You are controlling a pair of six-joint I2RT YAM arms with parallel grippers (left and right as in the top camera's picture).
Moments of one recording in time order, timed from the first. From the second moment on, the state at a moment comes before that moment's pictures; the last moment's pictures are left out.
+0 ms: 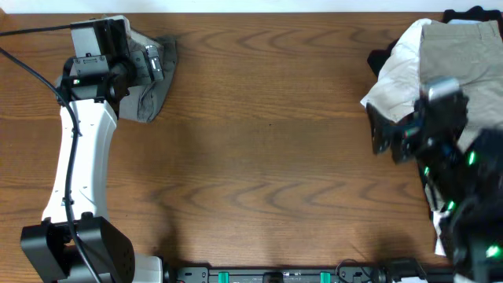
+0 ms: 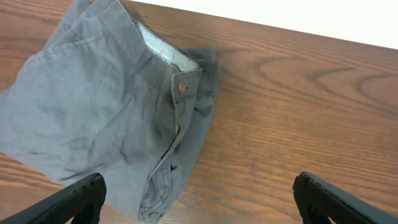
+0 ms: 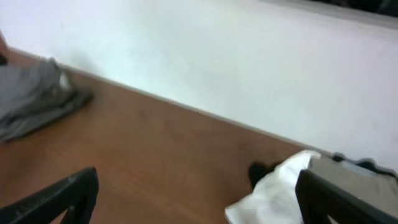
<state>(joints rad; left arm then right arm) 0.12 1.61 1.42 -0.60 0.10 -0.09 0.09 0.73 0.96 -0.44 -0.20 -0.13</state>
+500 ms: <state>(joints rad) 0.12 1.61 1.42 -0.60 0.10 -0.09 0.04 0.29 0.13 -0.01 -0.27 -0.13</state>
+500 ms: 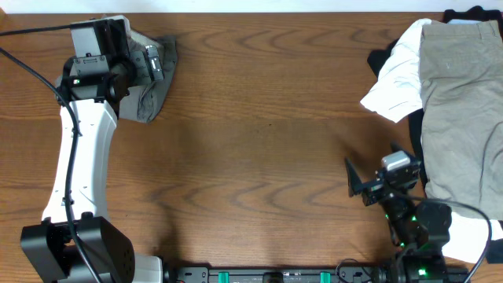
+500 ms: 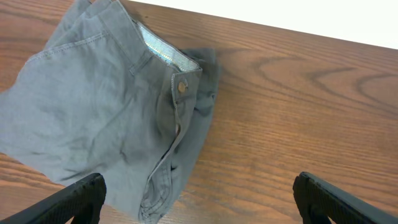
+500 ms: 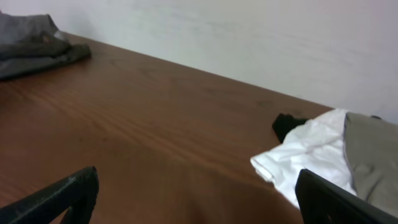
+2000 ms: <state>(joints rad) 0.10 1.56 1.42 -0.63 0.10 -0.09 0.02 0.02 0.01 -0.05 -0.27 -0.13</state>
